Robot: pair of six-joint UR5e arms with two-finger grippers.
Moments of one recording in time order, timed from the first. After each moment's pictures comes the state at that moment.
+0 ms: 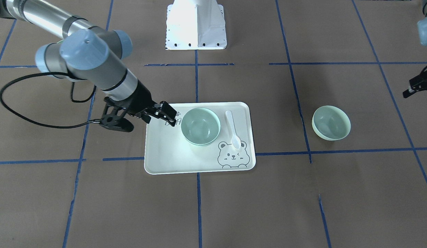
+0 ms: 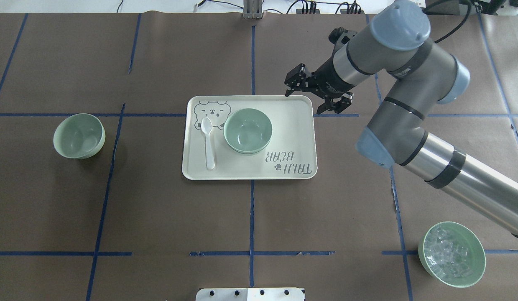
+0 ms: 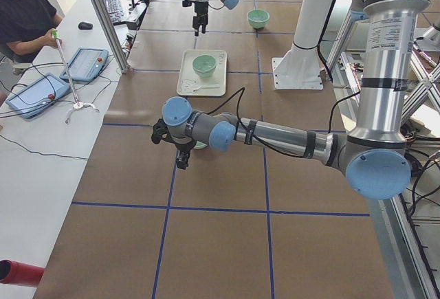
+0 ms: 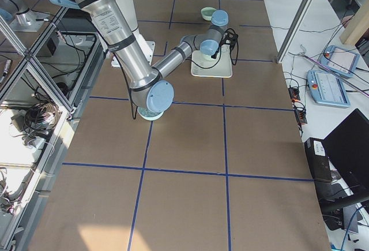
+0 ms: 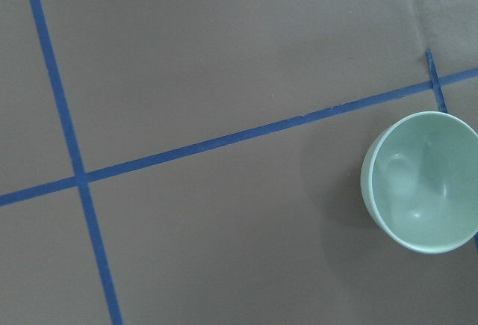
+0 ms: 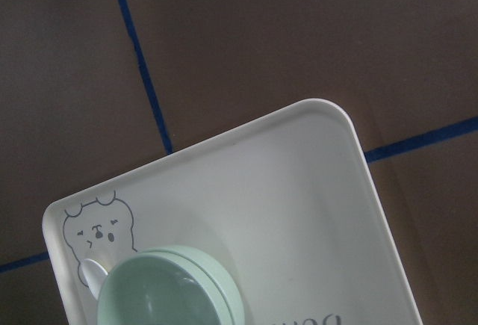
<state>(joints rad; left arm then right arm) -1.28 -1.61 -1.70 -1.80 -2.41 -0.33 0.84 -1.01 1.63 -1.14 2.22 1.52</state>
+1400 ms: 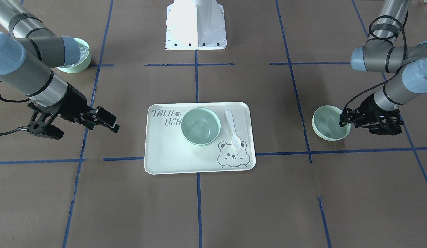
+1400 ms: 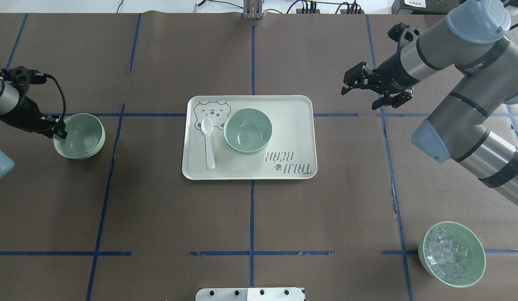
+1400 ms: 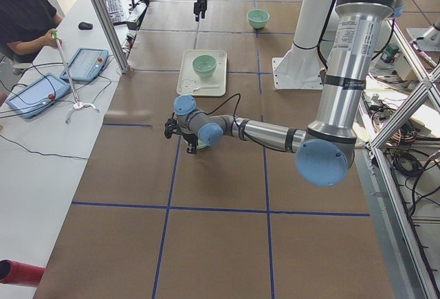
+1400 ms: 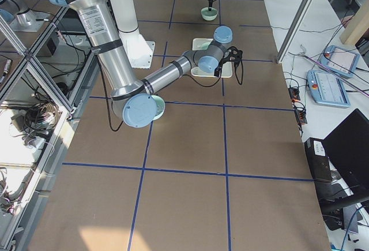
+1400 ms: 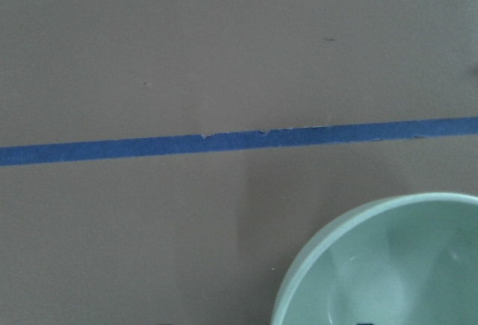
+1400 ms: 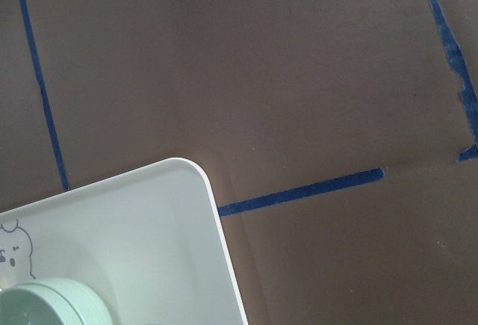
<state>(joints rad) -1.01 -1.73 -1.52 -2.02 -2.26 -0.69 0.93 -1.17 1.67 -1.14 2.27 1.35</state>
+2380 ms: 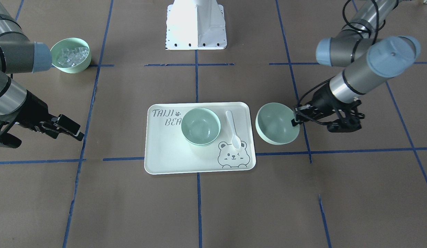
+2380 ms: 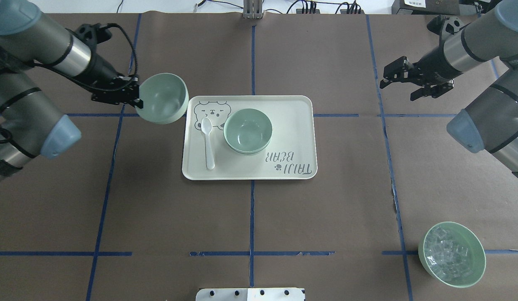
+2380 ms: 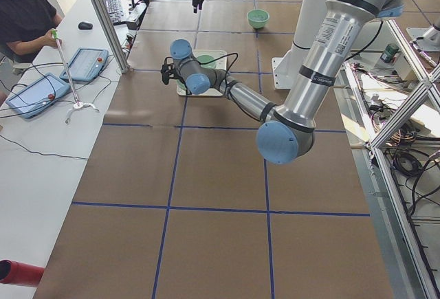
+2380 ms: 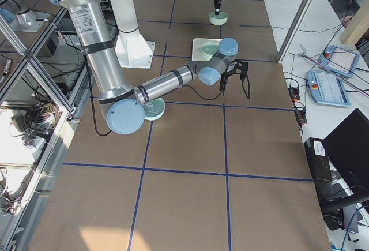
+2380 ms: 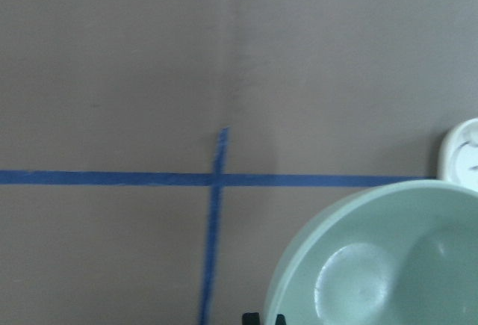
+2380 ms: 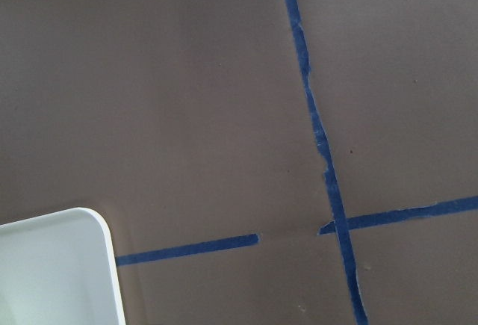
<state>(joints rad) -0.90 -2.07 -1.62 -1.95 -2.31 -1.22 1.04 -1.26 1.64 -1.14 2.30 1.15</state>
